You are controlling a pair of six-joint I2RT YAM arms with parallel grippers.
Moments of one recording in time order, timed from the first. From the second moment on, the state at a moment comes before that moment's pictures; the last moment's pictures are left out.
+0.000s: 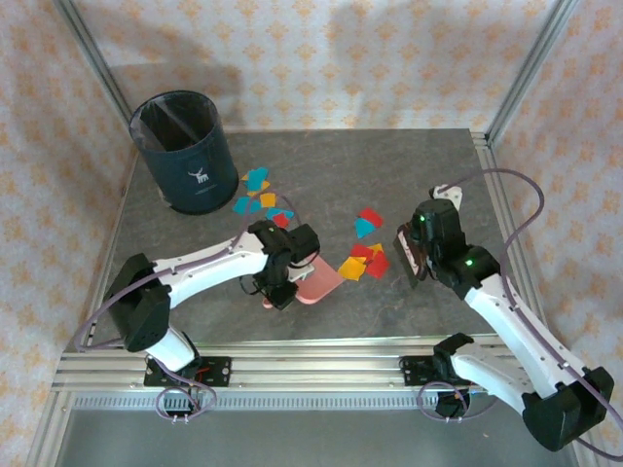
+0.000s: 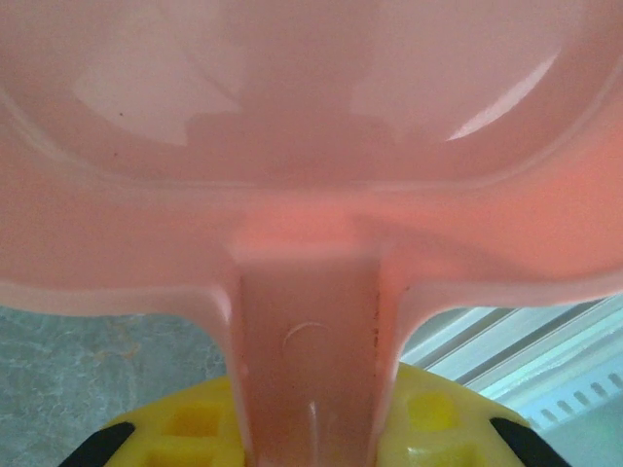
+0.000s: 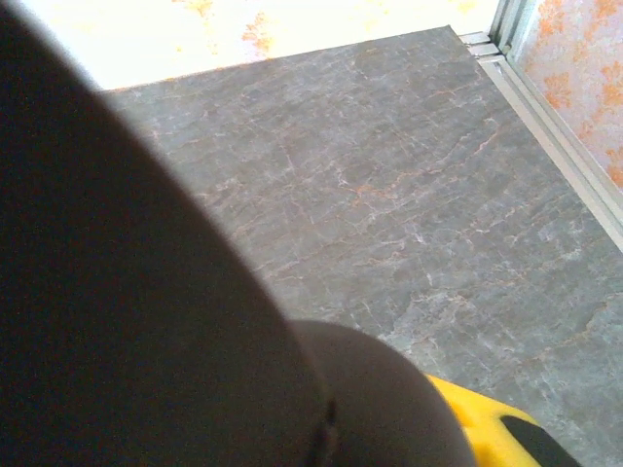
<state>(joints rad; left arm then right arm) -0.86 1.60 1.20 -1.25 0.07 -0.12 0.44 0.90 0.83 -0.54 0.48 0.41</state>
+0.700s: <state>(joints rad) -0.93 1.82 1.28 -1.29 0.08 -0.09 0.45 0.92 0.76 -0.48 0.42 0.36</state>
